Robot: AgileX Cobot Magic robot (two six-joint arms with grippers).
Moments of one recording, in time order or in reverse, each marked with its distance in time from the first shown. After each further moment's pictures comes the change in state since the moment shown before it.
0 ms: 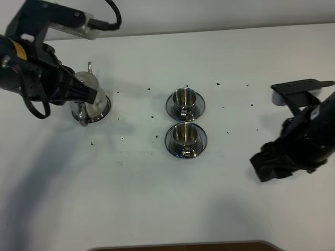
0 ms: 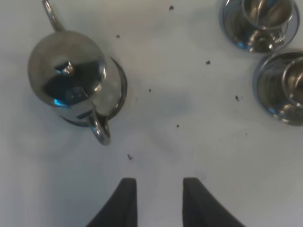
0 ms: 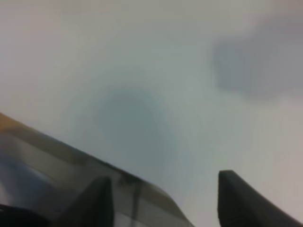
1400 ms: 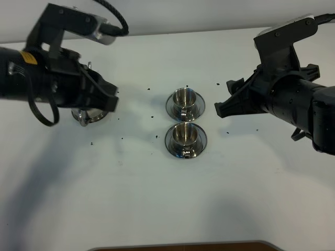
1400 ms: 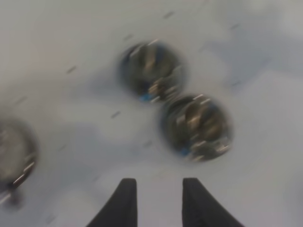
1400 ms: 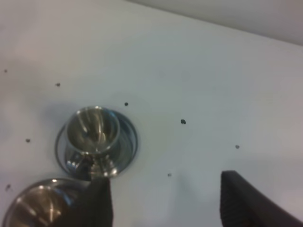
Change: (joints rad) left arm 0.000 -0.060 0.081 -0.336 -0.155 0.278; right arm 0.239 0.043 0.062 1.493 -1.245 -1.589
